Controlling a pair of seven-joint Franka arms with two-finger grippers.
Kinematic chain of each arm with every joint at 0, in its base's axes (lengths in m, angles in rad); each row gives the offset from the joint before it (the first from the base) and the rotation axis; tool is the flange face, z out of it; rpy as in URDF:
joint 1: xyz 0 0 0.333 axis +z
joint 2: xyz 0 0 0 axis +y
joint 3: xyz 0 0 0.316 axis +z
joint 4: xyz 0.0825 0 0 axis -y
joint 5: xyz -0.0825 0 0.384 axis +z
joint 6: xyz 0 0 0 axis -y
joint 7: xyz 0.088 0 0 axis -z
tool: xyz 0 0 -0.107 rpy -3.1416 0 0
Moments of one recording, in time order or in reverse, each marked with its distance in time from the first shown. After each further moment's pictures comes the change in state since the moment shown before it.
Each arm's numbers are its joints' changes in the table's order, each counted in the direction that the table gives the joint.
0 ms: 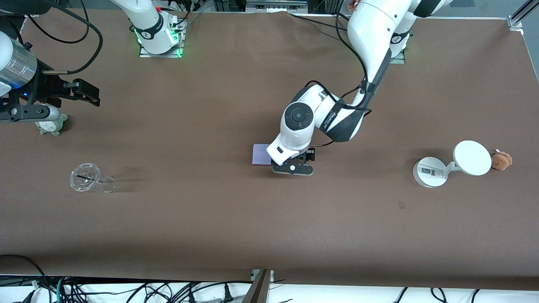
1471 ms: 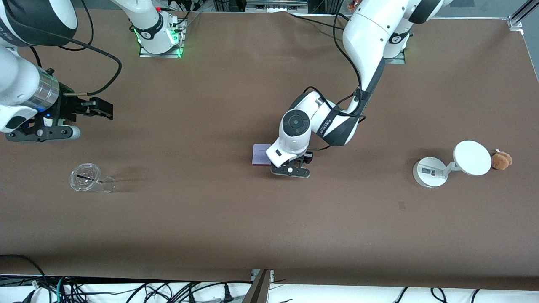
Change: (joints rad) left arm -0.006 0.057 0.000 -0.001 0.000 0.035 0.021; right arm 0.013 0.083 0.010 -0.001 0.000 0.037 -0.003
